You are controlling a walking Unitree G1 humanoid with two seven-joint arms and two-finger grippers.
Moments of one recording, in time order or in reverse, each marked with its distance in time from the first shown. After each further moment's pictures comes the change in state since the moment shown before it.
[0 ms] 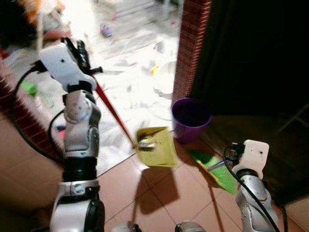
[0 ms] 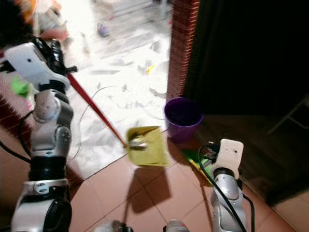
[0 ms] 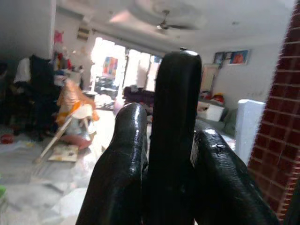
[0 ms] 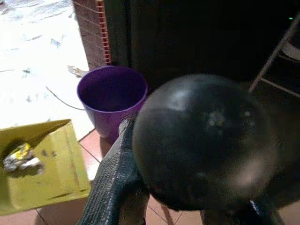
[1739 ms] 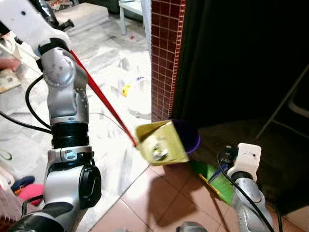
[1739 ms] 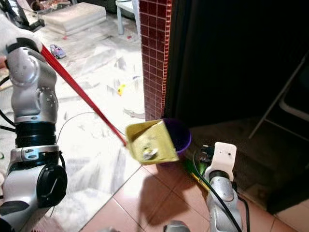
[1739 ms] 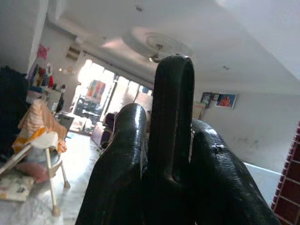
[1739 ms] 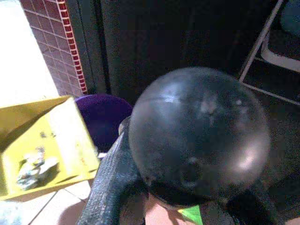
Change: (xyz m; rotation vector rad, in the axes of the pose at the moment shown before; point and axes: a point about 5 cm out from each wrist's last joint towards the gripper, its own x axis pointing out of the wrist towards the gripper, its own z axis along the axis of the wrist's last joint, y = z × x) left arm 0.047 -0.001 0.056 -0.020 -0.176 0.186; right arm 0.000 0.005 -0.008 -0.031 0.008 0.022
